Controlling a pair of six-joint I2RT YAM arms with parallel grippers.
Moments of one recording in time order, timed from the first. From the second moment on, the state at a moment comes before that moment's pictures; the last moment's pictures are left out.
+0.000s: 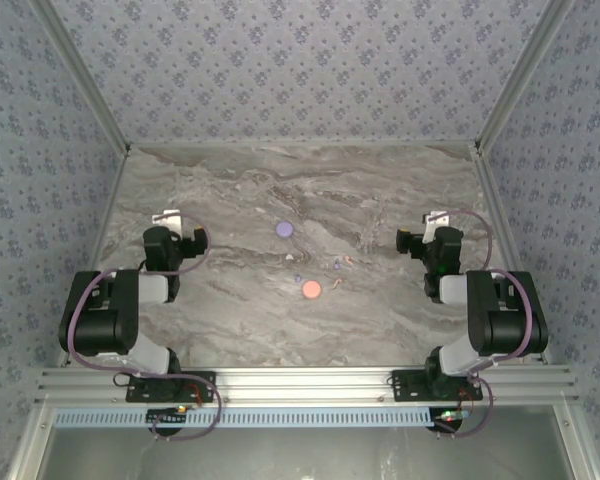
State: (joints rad) left arm 0.01 1.53 0.40 0.72 -0.04 -0.01; right arm -0.03 1.51 0.38 0.70 0.01 -0.03
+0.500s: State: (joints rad) left arm 0.01 1.42 0.40 0.59 -0.12 -0.06; right arm -0.03 1.41 0.45 0.49 0.10 0.01
